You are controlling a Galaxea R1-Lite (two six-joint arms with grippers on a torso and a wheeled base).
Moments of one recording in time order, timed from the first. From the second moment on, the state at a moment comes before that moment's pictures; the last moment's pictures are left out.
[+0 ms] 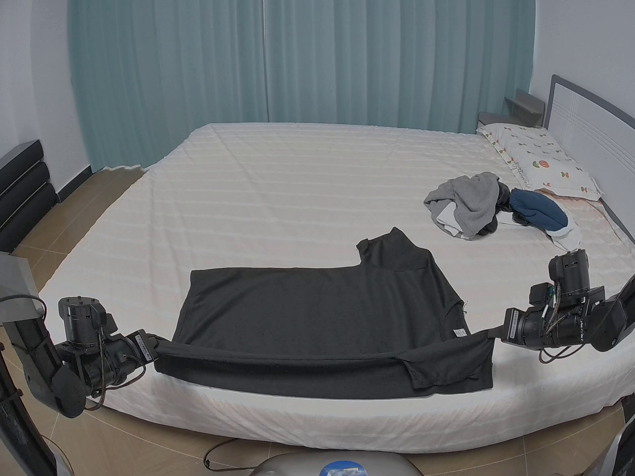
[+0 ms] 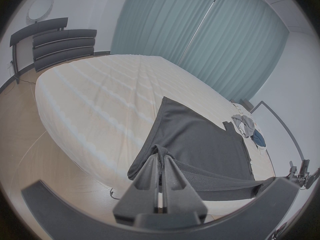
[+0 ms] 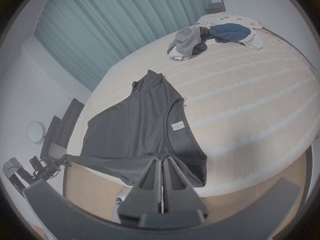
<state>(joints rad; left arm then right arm) 0.00 1.99 -0.21 -1.19 -0.08 -0.49 0.12 1.81 -0.55 -0.48 0.20 0.41</state>
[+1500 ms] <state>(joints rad) 0.00 2.22 -0.43 -1.13 -0.08 -0.53 0.11 2.09 -0.73 -0.49 0.20 0.46</state>
